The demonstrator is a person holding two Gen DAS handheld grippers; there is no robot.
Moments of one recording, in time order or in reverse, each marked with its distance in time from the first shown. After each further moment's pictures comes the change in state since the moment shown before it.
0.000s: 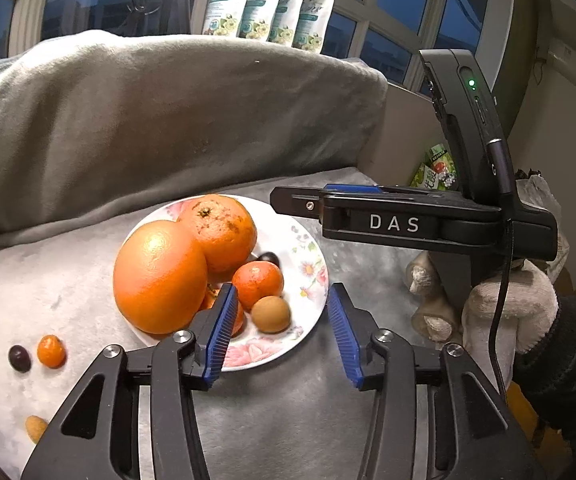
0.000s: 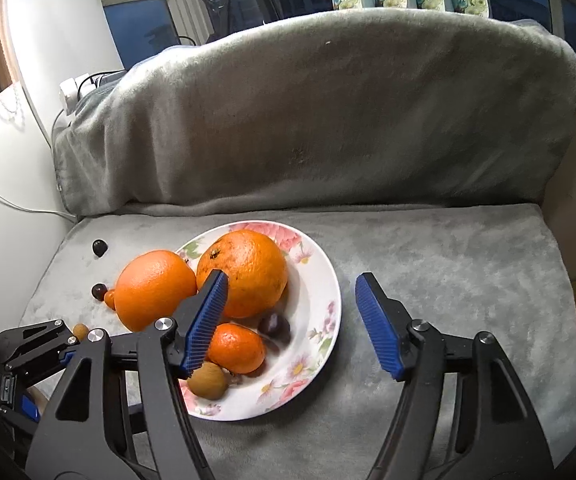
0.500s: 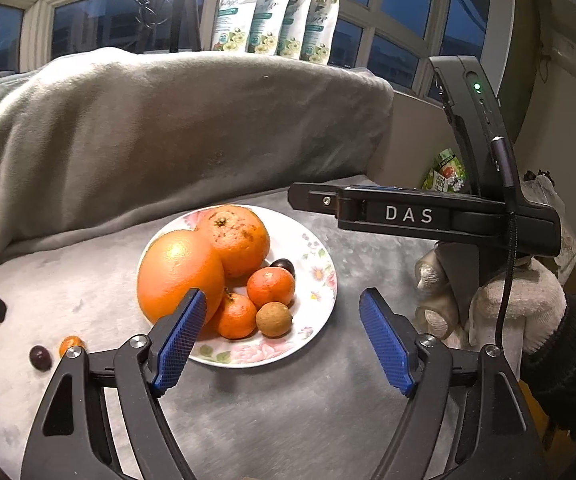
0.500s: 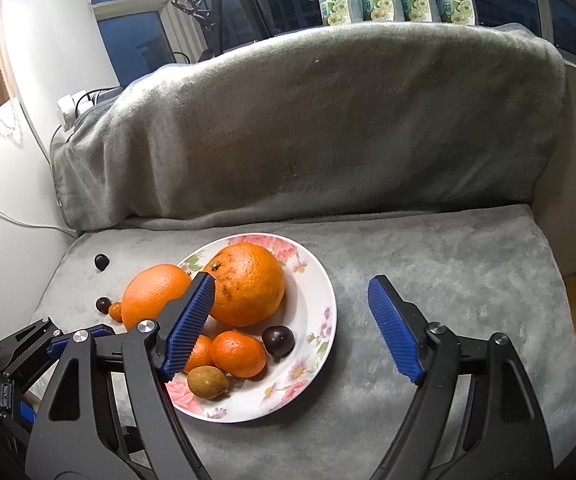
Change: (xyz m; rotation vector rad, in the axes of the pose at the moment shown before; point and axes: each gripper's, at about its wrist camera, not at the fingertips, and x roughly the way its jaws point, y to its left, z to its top) left arm -0.015 0.000 0.002 0.010 -0.028 0.052; right arm -0.012 -0.004 0.003 0.037 -0.037 -0.010
